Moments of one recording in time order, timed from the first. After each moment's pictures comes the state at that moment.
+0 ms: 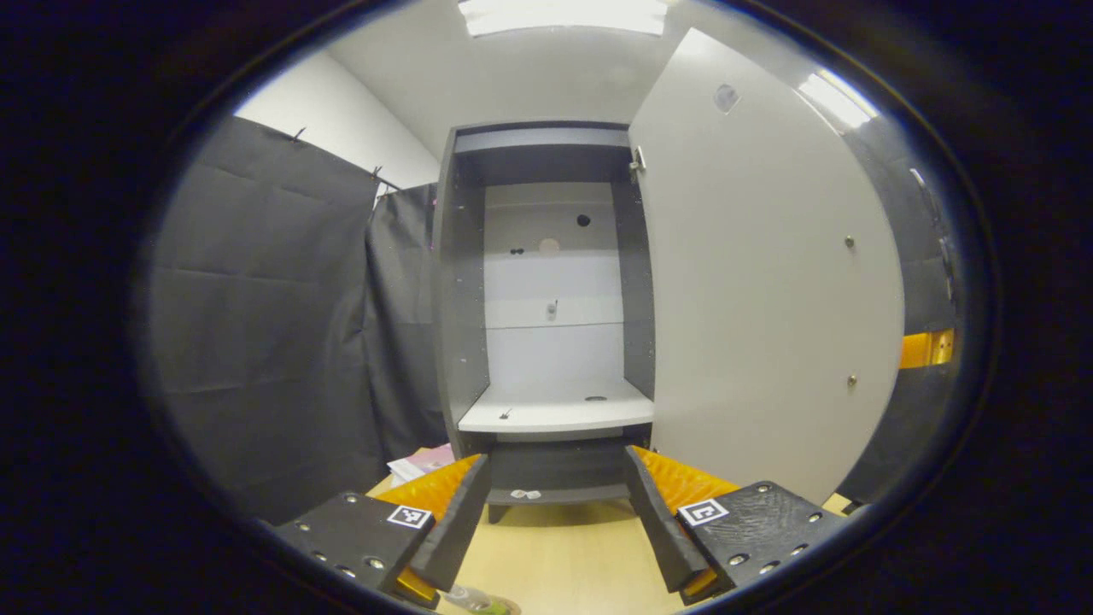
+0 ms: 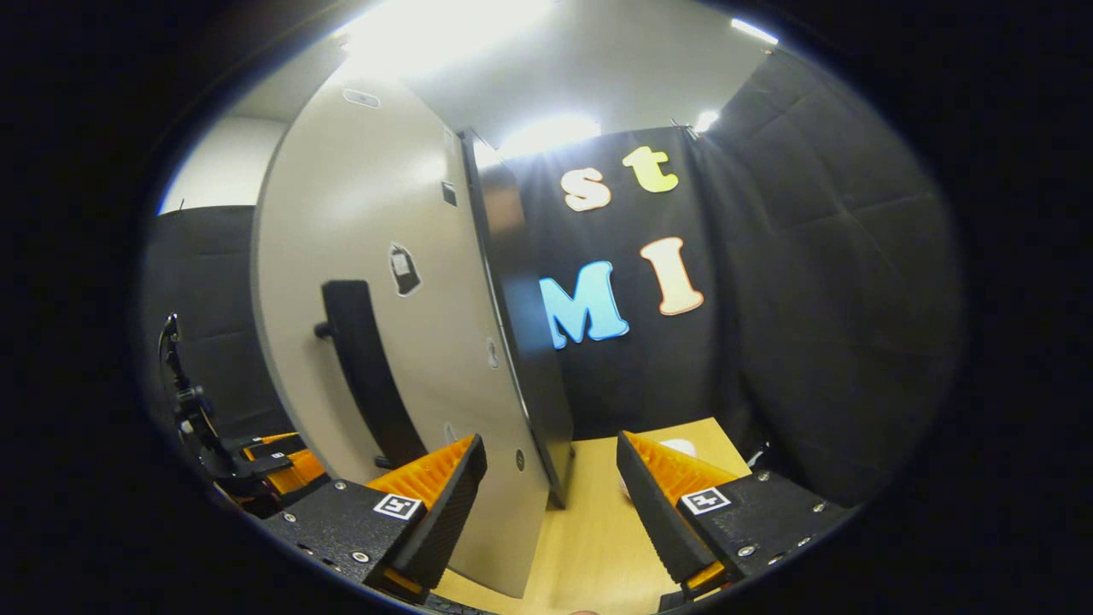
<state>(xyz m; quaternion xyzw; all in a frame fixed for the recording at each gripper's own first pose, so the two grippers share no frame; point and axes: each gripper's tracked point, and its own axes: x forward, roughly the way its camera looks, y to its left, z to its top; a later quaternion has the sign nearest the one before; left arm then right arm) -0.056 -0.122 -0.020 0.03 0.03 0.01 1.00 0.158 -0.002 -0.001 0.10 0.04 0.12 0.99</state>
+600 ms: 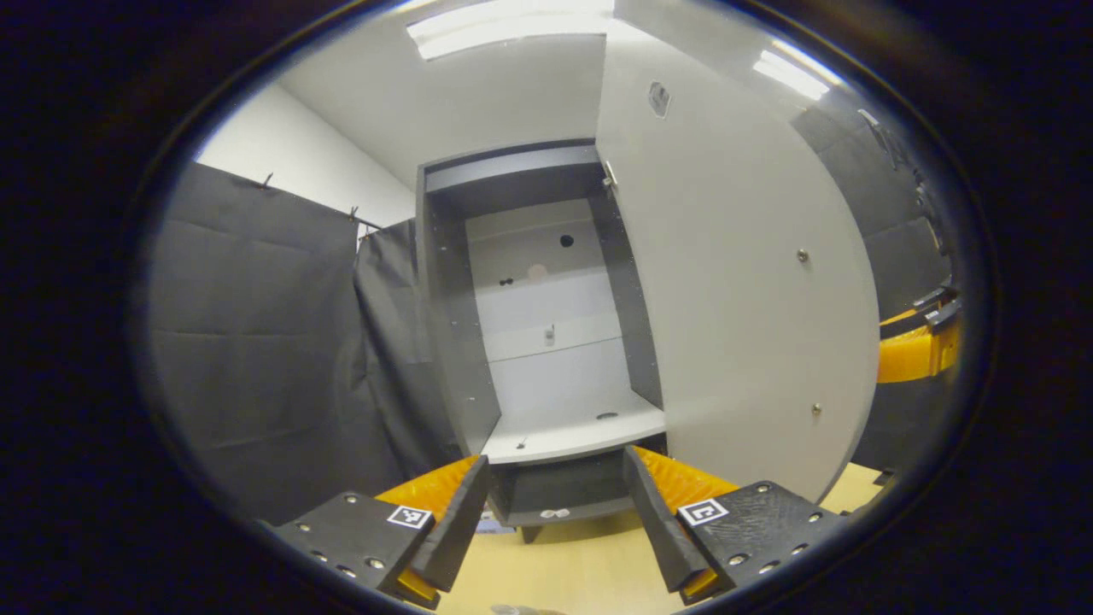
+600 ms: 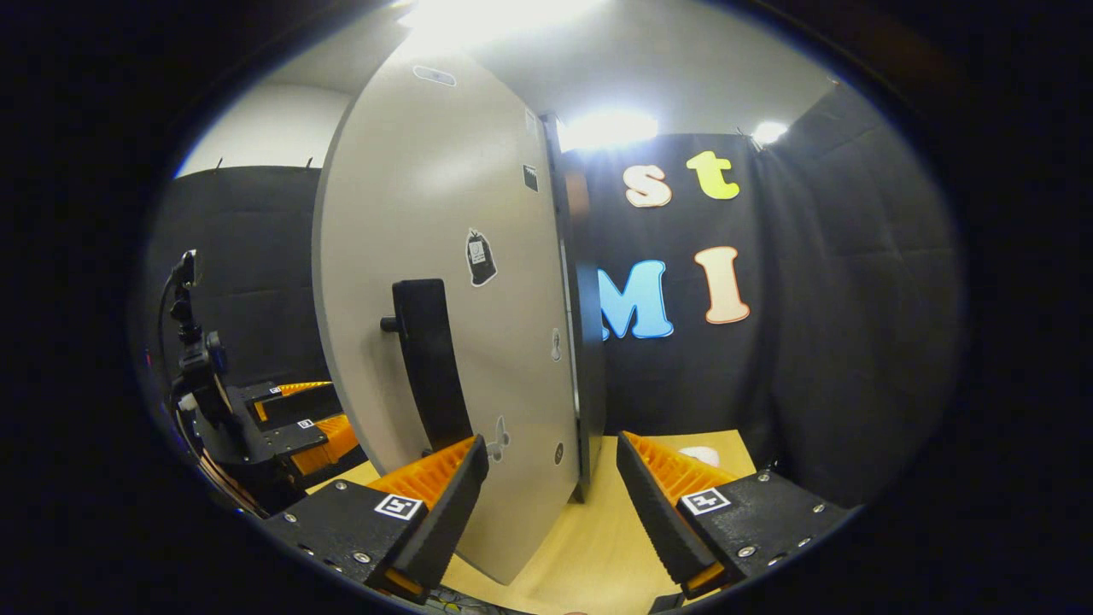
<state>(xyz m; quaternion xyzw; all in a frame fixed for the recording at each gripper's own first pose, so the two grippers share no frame) -0.056 -0.097 0.016 0.09 0.00 0.02 1.00 0.152 0.058 -0.003 0.05 0.07 0.16 0.98</state>
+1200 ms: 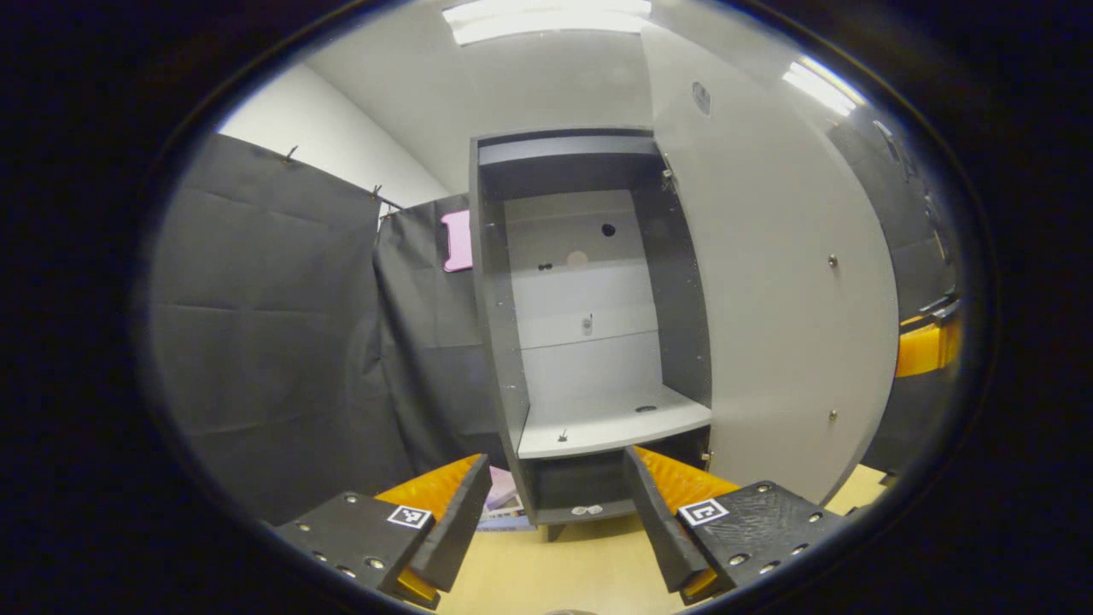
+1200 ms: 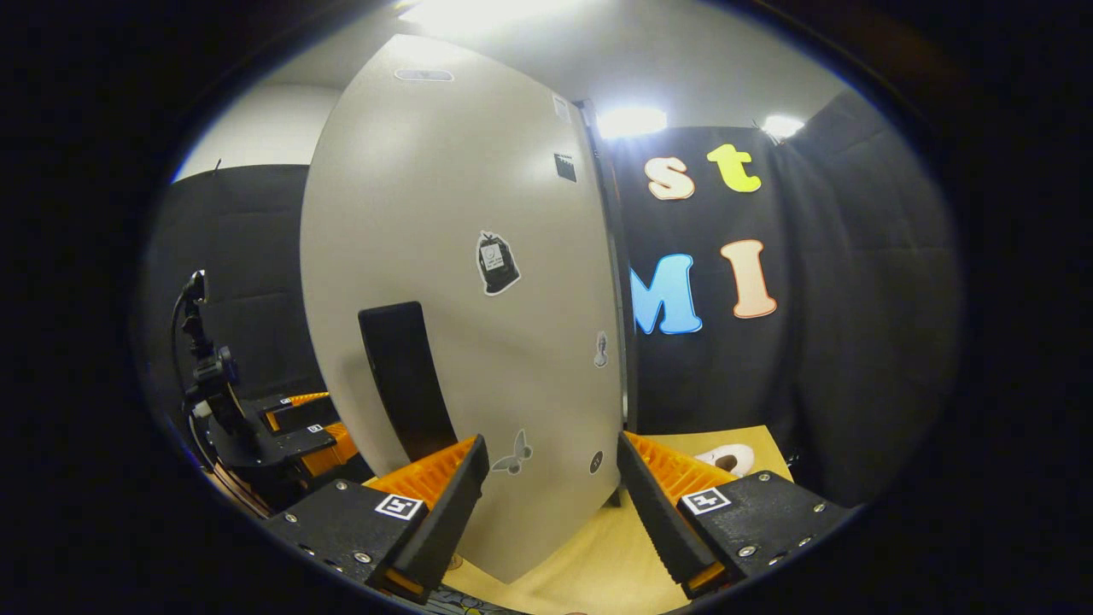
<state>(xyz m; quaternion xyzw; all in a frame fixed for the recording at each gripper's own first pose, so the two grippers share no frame) -0.049 -0.020 0.003 0.06 0.01 0.02 1.00 0.168 0.127 0.014 0.05 0.07 0.16 0.98</state>
